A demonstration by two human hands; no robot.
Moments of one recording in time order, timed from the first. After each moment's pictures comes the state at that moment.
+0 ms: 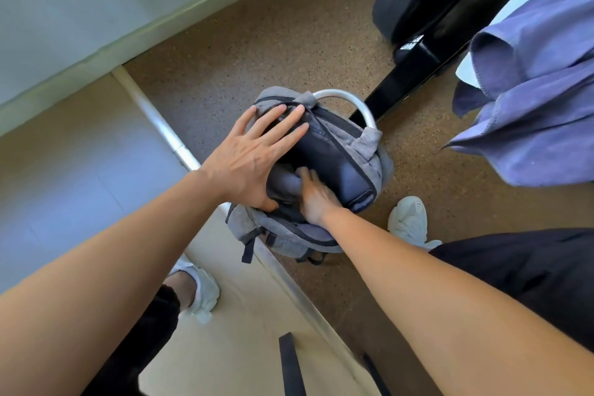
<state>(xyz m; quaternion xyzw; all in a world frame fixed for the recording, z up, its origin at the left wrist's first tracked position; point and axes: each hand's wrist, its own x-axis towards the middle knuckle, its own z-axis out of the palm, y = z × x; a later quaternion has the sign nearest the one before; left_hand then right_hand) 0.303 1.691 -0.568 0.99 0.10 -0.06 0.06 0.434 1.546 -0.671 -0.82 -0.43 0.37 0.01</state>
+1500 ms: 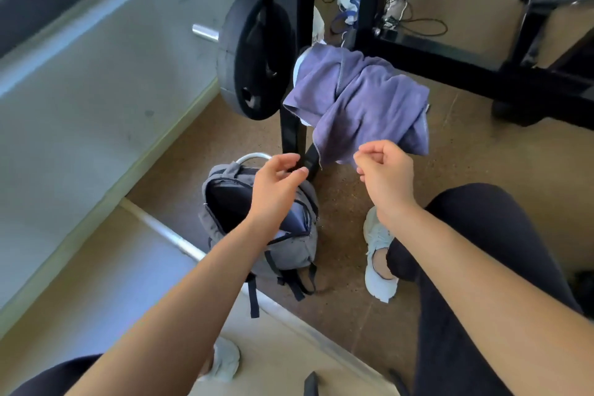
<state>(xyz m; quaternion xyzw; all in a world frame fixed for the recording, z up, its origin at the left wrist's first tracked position) 0.431 1.526 -0.434 0.69 0.38 0.13 0.61 0.538 1.382 -0.416 -0.78 -0.03 0.15 0.60</state>
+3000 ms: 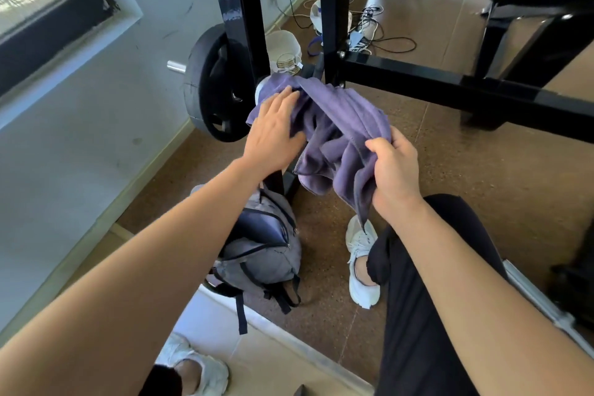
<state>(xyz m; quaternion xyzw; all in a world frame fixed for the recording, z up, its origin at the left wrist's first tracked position) 0.539 1.526 -0.369 0.96 0.15 0.11 0.20 0.575 1.320 -0.368 -0.60 -0.02 0.16 0.78</state>
